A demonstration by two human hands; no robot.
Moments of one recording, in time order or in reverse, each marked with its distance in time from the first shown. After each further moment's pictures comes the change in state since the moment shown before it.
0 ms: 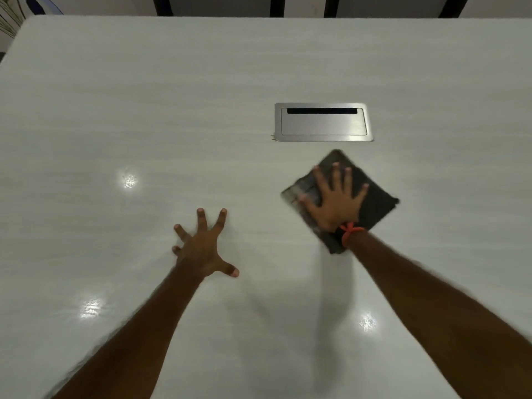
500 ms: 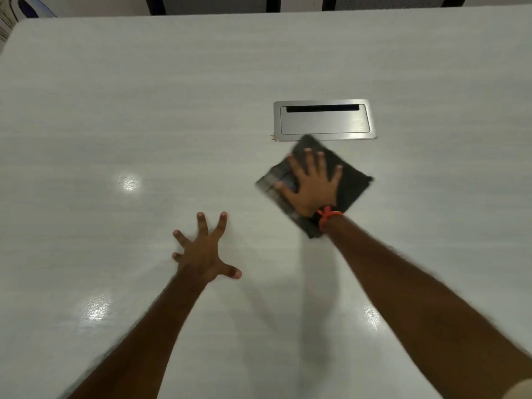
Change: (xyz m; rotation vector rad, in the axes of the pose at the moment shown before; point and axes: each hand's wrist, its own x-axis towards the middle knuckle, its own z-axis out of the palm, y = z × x) left_hand 0.006 0.003 -0.001 -0.031 0.008 0.003; right_hand 0.041 -0.050 -0.002 0.024 0.031 -0.084
